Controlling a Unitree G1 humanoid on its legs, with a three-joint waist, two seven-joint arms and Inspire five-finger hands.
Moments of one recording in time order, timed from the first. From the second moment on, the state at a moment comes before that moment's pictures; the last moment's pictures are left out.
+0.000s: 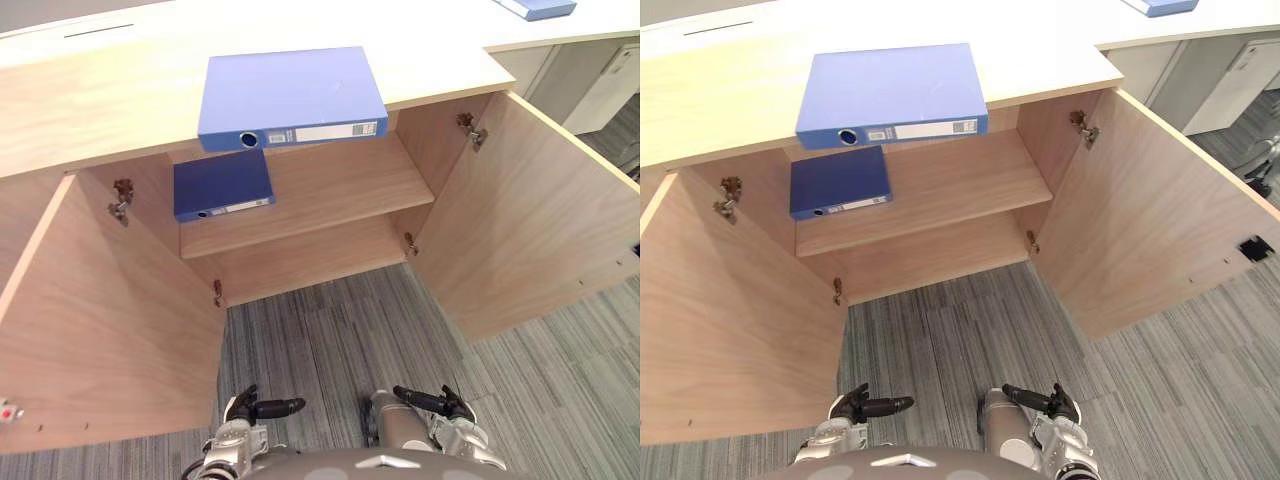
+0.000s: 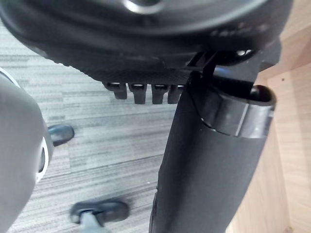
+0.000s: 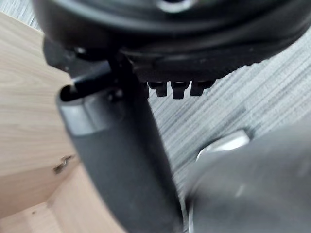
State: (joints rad) left arm -0.01 0.04 0.14 1.10 0.00 -0.01 0.08; right arm 0.02 -0.04 -0.29 1.04 0.24 -0.01 -0.11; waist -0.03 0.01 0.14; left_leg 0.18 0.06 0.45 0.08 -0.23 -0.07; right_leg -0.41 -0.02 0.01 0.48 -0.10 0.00
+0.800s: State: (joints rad) left arm -0.01 -0.03 0.19 1.07 0.01 -0.01 0.06; right arm 0.07 -0.03 -0.33 1.05 0.24 -0.01 -0.11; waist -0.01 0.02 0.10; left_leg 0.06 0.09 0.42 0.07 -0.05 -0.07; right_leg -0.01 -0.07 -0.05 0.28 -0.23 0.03
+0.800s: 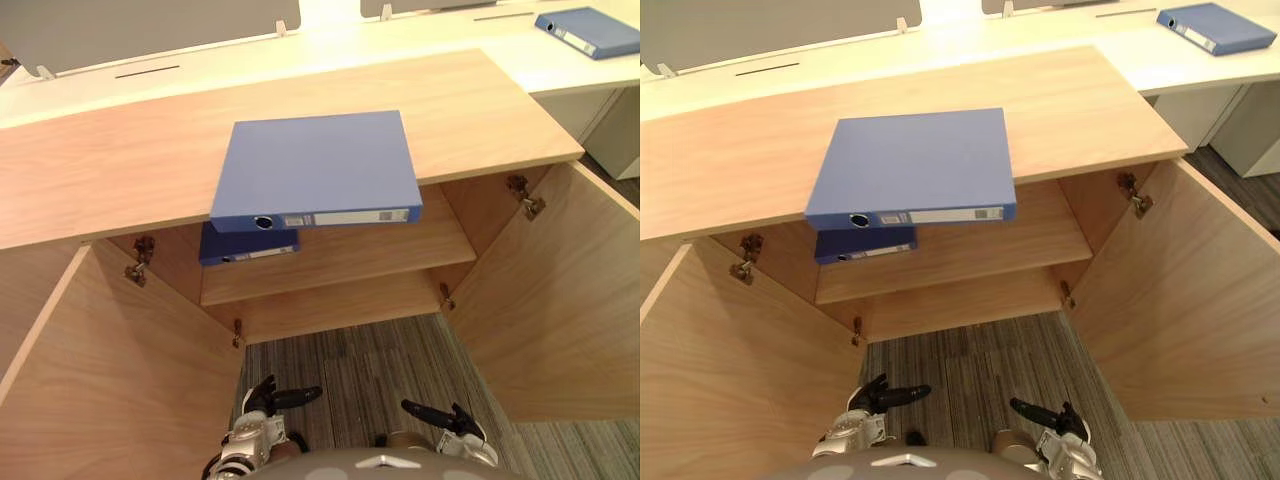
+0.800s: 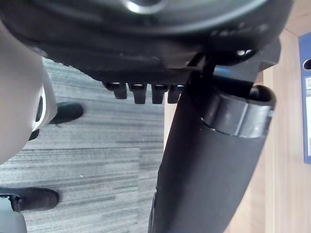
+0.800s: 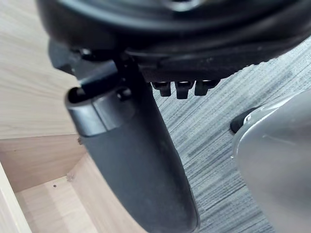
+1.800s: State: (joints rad) left arm 0.22 0.10 0.11 0.13 -0.08 -0.10 0.21; right arm 0.10 -0.08 -0.29 1.04 0.24 -0.03 -0.13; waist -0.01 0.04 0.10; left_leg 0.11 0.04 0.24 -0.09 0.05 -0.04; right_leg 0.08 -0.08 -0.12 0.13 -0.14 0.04
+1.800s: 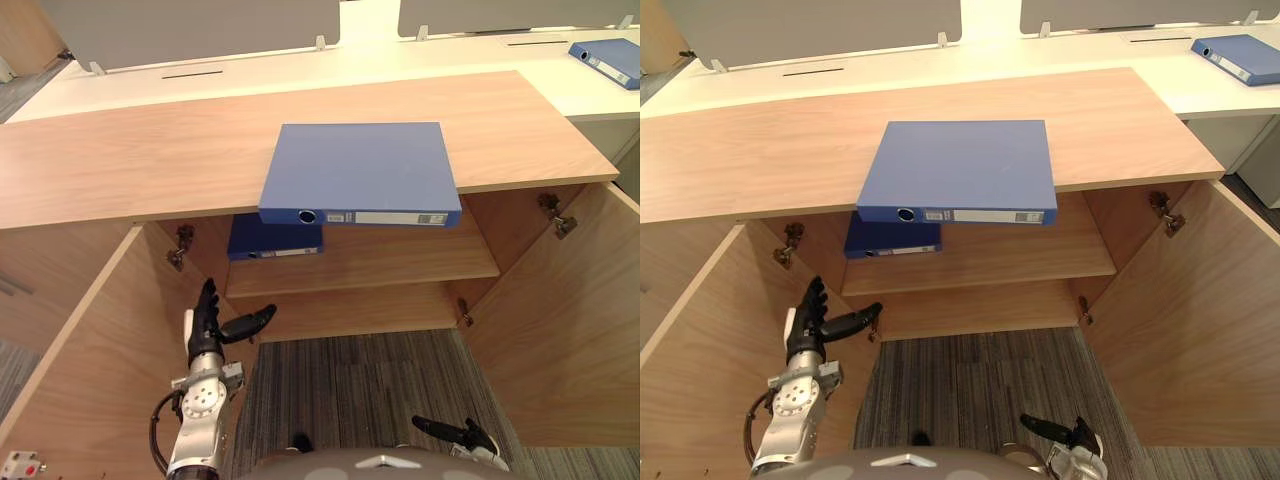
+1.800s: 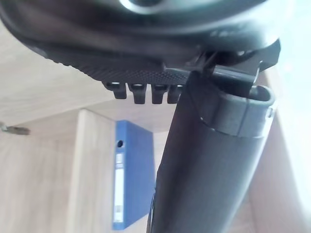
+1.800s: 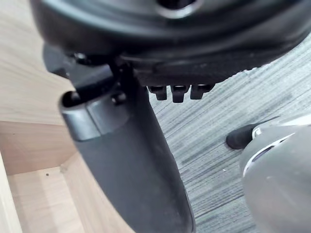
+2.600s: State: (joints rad) left arm 0.15 0.24 -0.03 -0.36 -0.01 -0.22 0.20; right arm 0.12 -0.13 -0.24 1.10 0.20 -0.03 -0.10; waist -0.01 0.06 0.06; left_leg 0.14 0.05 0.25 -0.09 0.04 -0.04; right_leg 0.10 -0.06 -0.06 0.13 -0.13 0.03
